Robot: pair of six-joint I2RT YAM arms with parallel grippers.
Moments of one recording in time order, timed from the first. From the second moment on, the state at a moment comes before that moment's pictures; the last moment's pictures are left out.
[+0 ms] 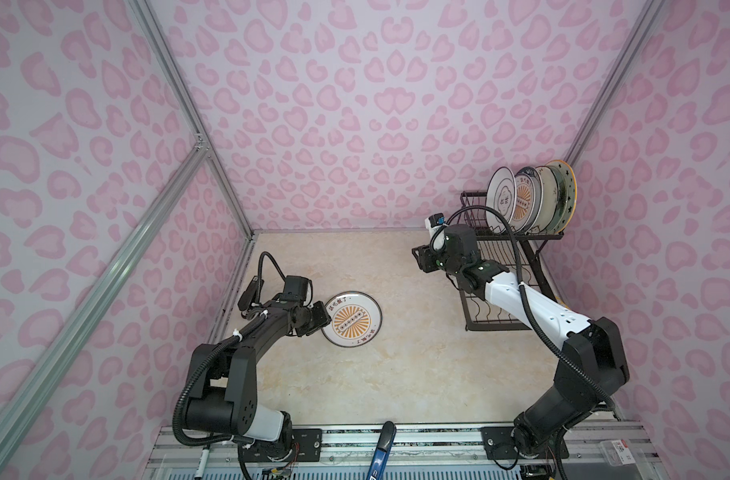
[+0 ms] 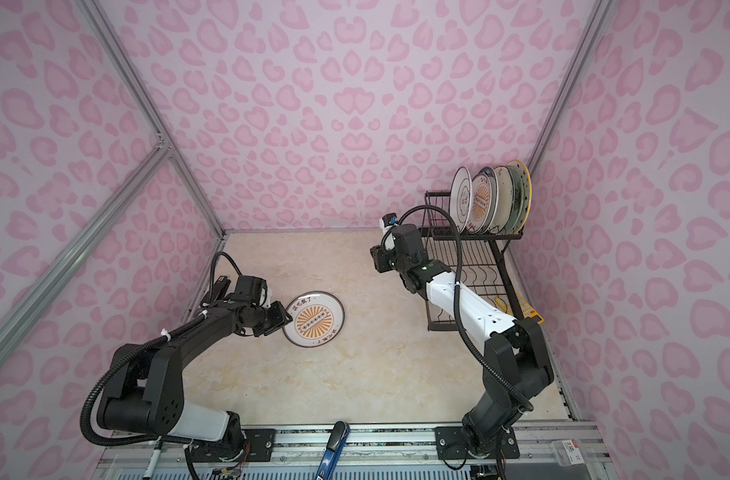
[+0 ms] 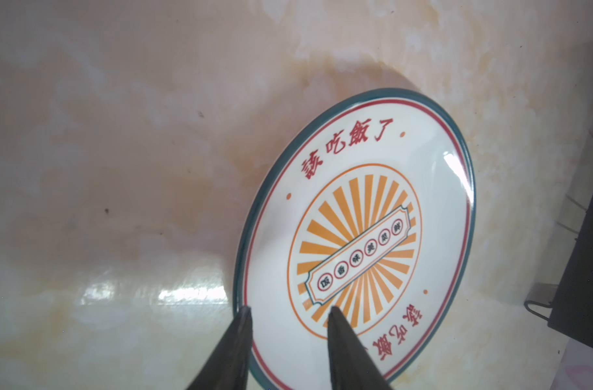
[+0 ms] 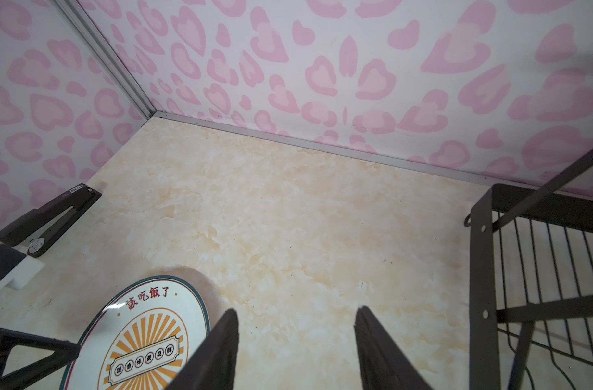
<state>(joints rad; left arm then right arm) -0.13 1.47 0.80 -0.46 0.27 -0.55 0.48 1.64 1.32 -0.18 -0.02 0.17</state>
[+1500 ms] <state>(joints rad) -0.13 1.59 0.77 -0.35 0.33 -0.59 0.48 1.62 1.30 -0.21 -0.01 0.18</state>
